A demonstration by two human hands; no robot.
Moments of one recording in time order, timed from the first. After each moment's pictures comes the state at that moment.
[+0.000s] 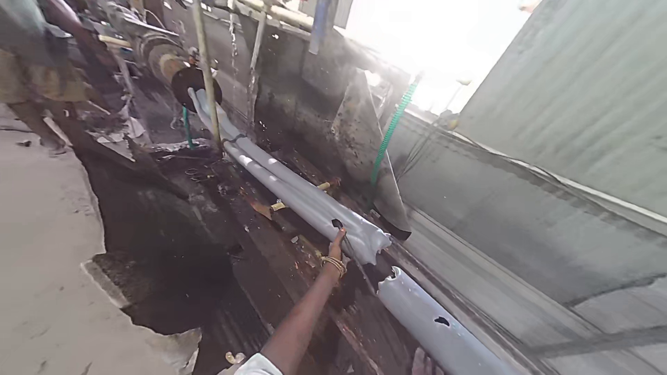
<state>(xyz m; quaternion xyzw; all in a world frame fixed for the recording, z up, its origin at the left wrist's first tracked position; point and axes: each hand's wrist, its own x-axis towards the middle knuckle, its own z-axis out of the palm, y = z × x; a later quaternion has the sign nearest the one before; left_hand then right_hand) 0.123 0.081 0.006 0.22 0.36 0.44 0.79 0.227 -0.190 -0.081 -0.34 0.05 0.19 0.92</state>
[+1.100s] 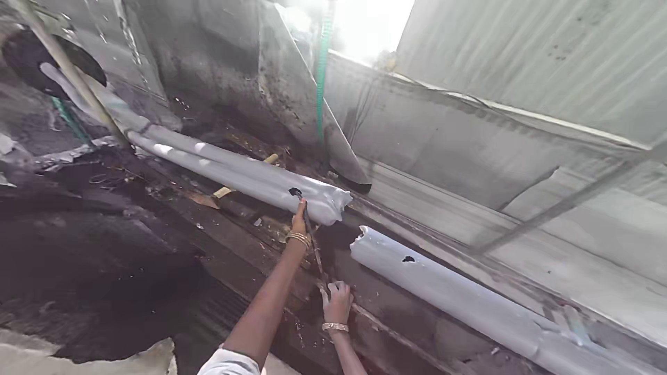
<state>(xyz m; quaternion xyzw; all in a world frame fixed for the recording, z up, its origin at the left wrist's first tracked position) 0.138 0.070 -0.007 0.29 0.41 0.42 0.76 0.144 -0.113 -0.139 -0.88 -0.38 0.08 0.29</state>
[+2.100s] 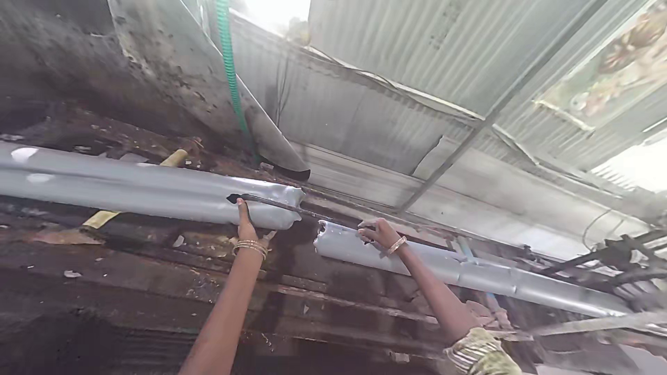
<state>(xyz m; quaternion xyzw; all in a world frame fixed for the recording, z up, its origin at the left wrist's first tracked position) 0.143 0.064 0.012 0.23 0.41 0.35 0.81 0.338 -0.184 0.058 -0.83 -0.46 0.18 0.26</state>
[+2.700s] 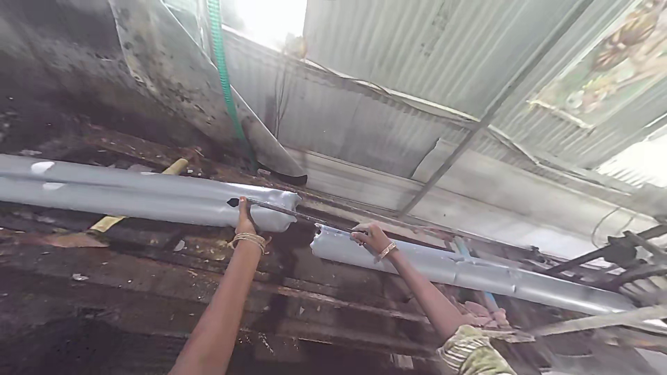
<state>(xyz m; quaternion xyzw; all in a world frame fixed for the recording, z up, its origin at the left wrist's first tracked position) 0.151 0.055 0.022 0.30 0.48 0.31 0.76 0.336 -0.202 0.043 -0.81 -0.47 0.16 0.30</state>
